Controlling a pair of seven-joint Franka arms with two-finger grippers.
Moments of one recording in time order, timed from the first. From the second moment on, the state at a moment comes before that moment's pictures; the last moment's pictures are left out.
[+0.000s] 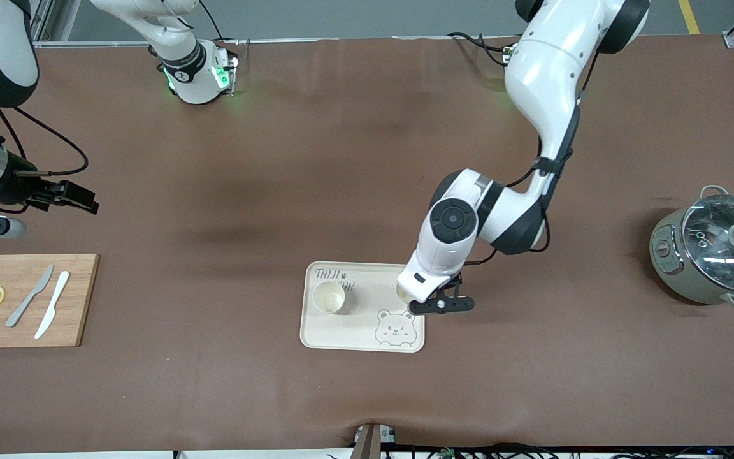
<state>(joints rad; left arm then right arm) -0.54 0.78 0.00 -1.24 0.06 2.10 -0.61 -0.06 0.08 0.05 -1.67 0.02 1.69 0.07</state>
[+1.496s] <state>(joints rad) -0.20 0.25 0.00 -1.74 0.01 1.96 0.03 -0.05 0.08 0.05 -1.67 0.02 1.69 0.07</state>
